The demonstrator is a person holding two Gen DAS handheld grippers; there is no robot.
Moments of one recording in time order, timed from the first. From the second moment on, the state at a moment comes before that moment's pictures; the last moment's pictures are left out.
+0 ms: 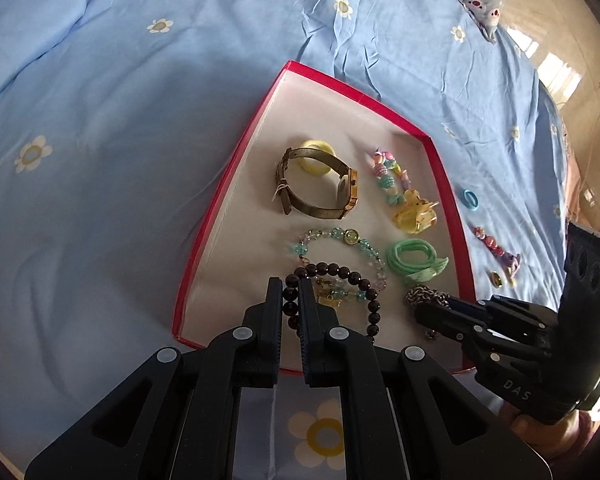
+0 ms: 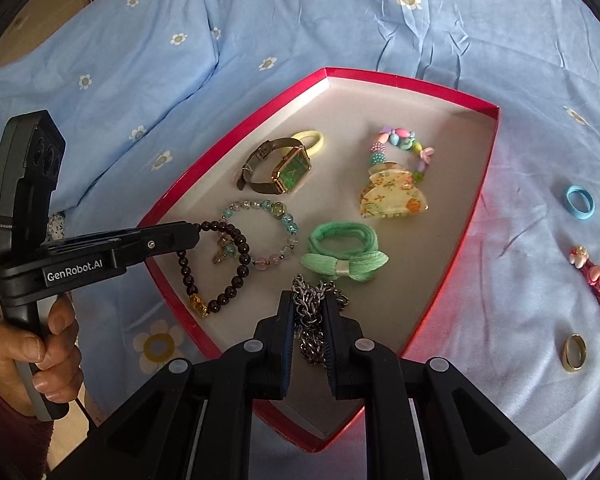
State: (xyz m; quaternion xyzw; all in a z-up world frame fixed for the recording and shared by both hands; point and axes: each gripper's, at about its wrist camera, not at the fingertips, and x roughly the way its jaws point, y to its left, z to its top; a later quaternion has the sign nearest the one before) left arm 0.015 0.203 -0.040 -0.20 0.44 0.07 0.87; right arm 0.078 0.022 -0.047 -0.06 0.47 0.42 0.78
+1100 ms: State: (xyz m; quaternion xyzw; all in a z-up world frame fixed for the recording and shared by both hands) left arm 0.015 0.146 -0.002 -0.17 0.43 0.04 0.89; right arm 0.082 -0.093 -0.008 0.04 0.43 0.35 0.83
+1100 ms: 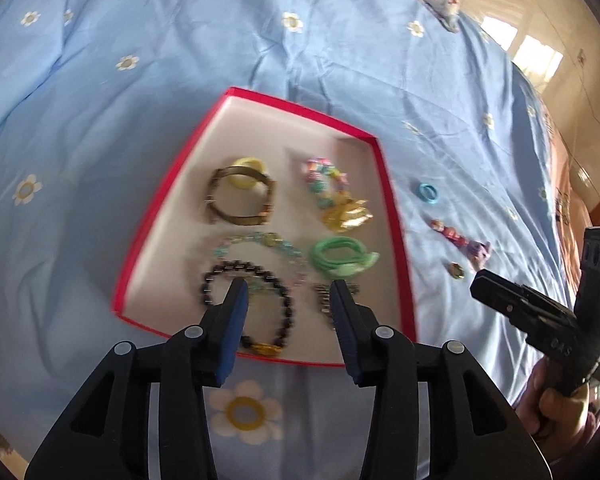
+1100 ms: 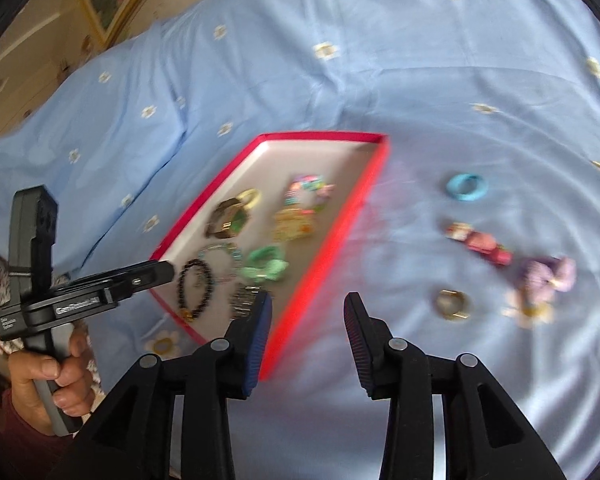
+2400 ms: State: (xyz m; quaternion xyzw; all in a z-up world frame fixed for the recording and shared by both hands) left arm 0.088 -0.007 -0.009 -0.06 0.47 -0.09 0.88; right arm 0.130 -0.212 -0.028 0.10 0.44 0.24 0.86
